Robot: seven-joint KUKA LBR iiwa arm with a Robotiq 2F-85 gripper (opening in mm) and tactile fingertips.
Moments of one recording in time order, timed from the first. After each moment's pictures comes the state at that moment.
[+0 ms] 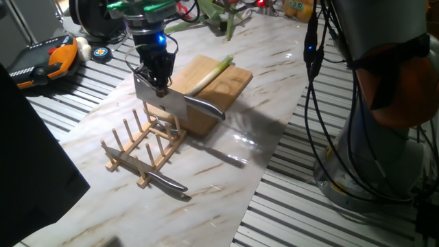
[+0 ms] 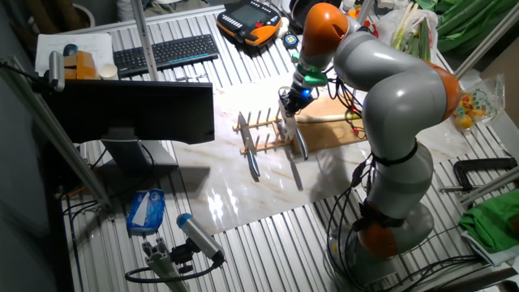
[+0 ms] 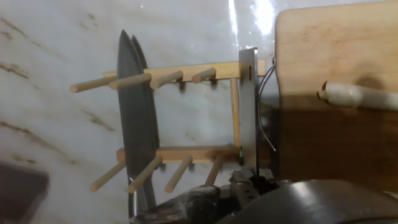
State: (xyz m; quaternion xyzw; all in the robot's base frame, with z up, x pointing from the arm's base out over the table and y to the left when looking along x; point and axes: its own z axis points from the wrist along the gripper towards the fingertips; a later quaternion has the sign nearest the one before) arm 0.521 0.087 0.186 -0.05 -0.99 -0.10 0.08
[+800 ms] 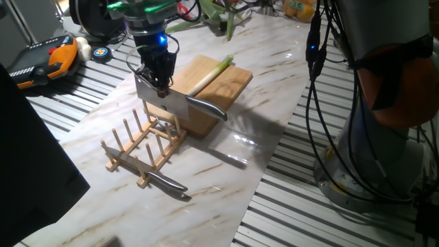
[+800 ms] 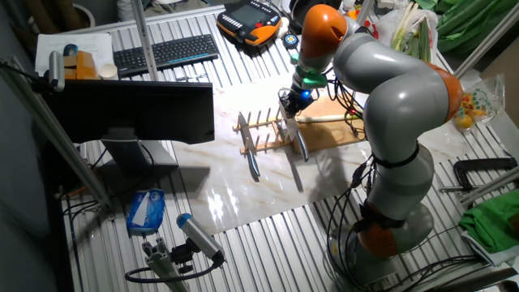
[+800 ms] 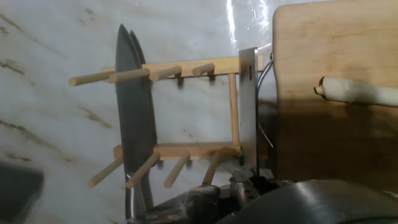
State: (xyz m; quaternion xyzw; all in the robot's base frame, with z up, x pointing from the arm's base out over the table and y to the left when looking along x) arm 0.519 0.085 0.187 -0.05 -0.99 -0.08 0.08
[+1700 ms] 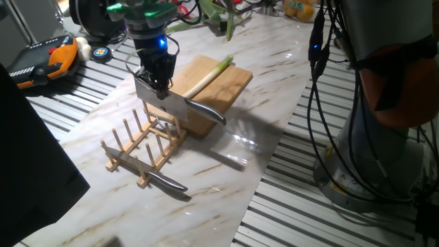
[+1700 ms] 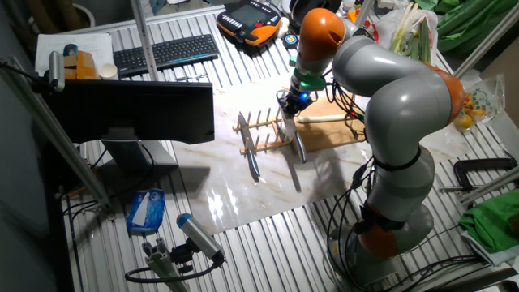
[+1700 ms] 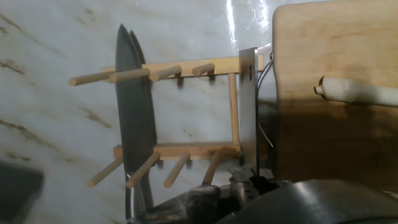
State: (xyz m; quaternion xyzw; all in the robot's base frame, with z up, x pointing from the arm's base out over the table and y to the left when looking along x) arm 0.518 0.090 0.185 -0.05 -1.00 -0.05 0.06
